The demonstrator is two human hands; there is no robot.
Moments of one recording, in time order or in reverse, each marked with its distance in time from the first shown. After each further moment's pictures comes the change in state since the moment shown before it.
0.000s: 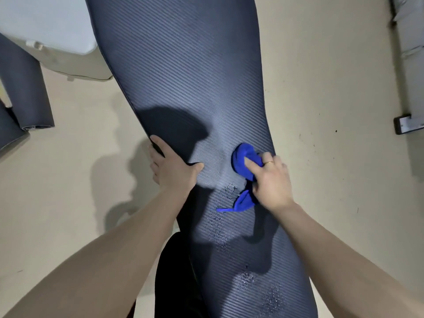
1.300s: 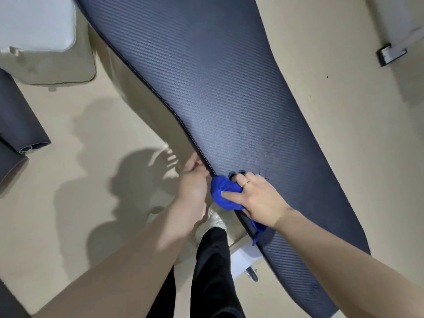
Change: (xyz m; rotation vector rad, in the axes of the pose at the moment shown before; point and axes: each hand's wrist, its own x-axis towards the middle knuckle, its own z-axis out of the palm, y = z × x) left_hand -0.027 -0.097 -0.028 -0.696 -0.473 -0.130; right_hand -0.098 -0.123 0.057 0.036 -0.039 -0.318
